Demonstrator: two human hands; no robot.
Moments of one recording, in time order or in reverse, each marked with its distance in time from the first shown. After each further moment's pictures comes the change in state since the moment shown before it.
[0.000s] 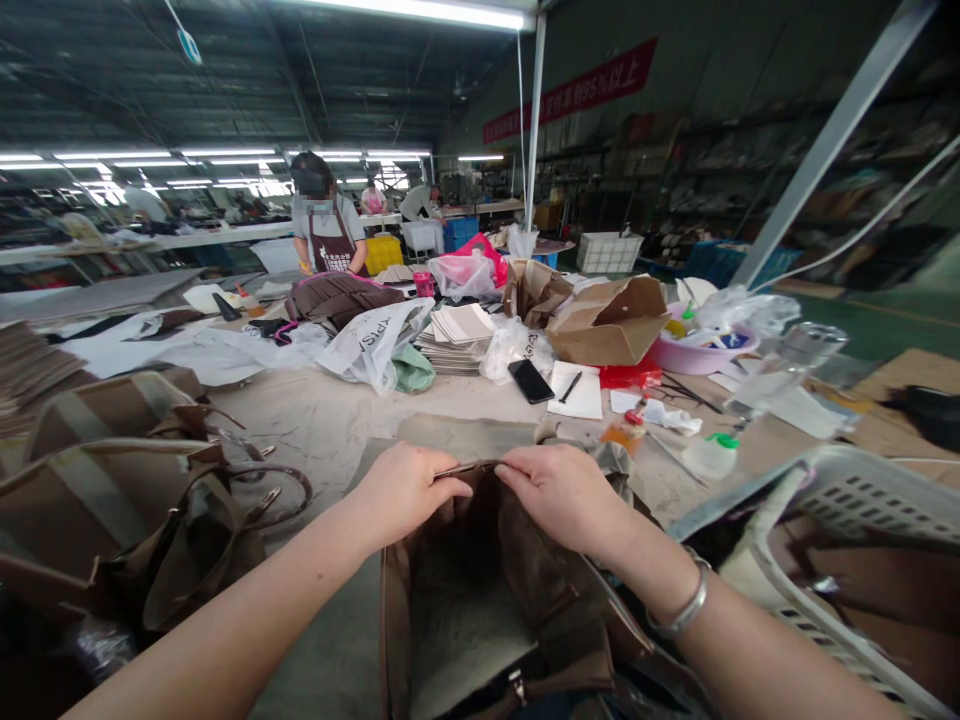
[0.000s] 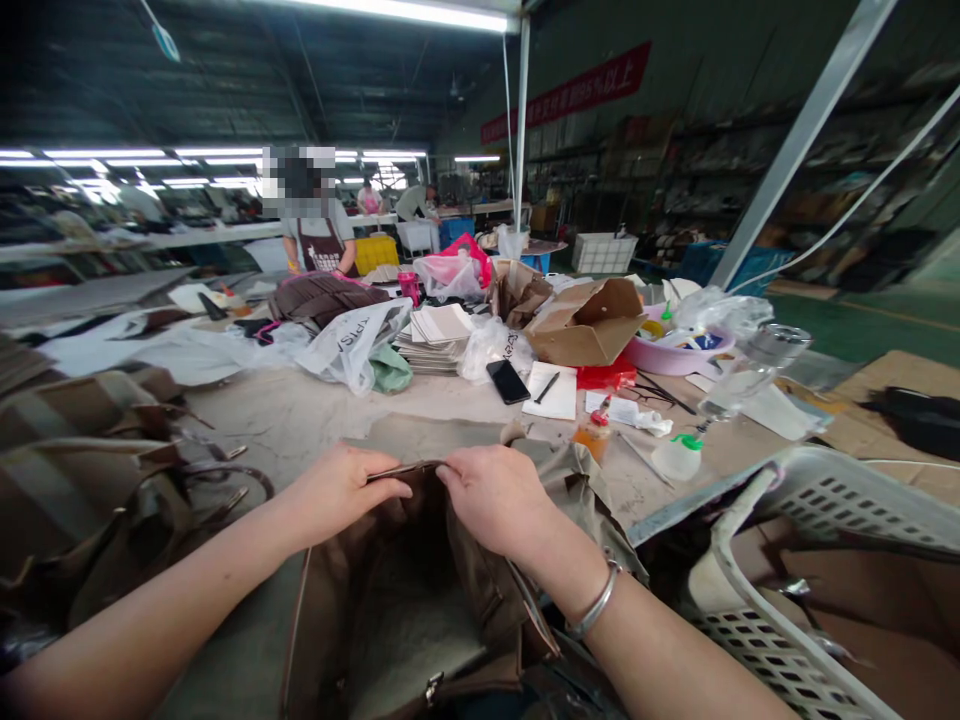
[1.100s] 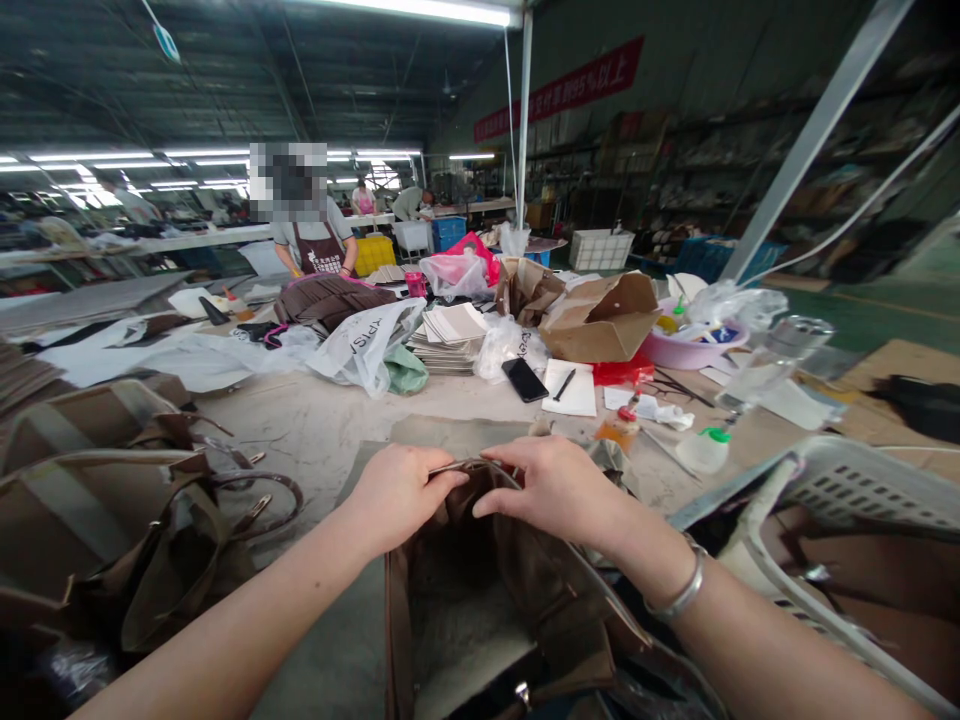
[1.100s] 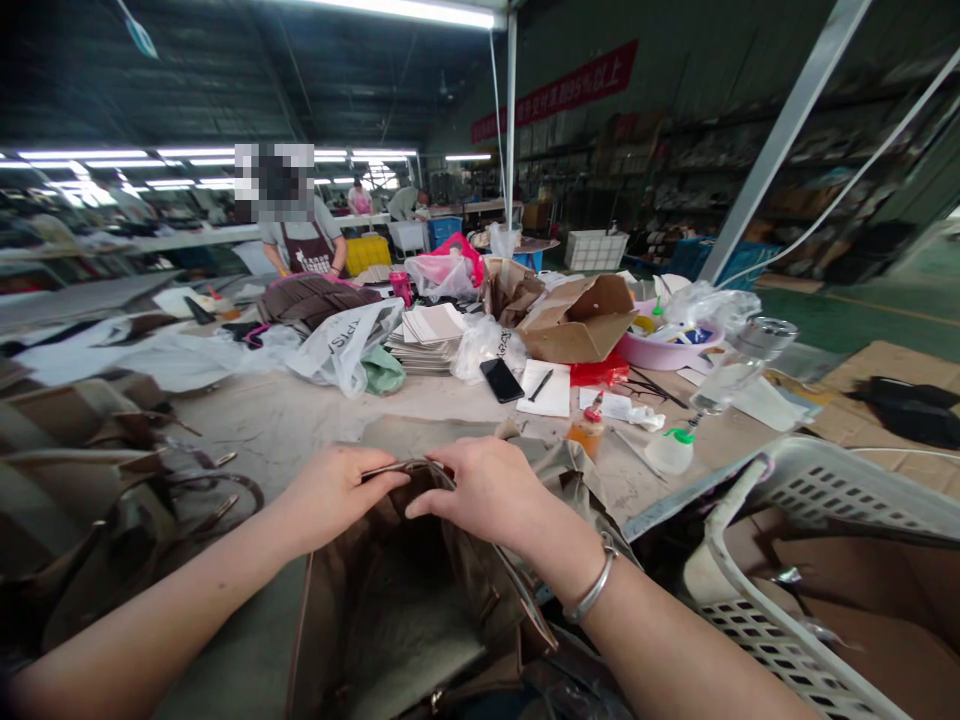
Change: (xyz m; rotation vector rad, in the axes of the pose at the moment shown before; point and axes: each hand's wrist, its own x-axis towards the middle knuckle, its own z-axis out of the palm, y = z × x) left_hand 0.003 0.004 0.004 -0.014 0.058 -0.031; right_hand 0.004 0.009 -0.004 0.225 0.018 -0.060
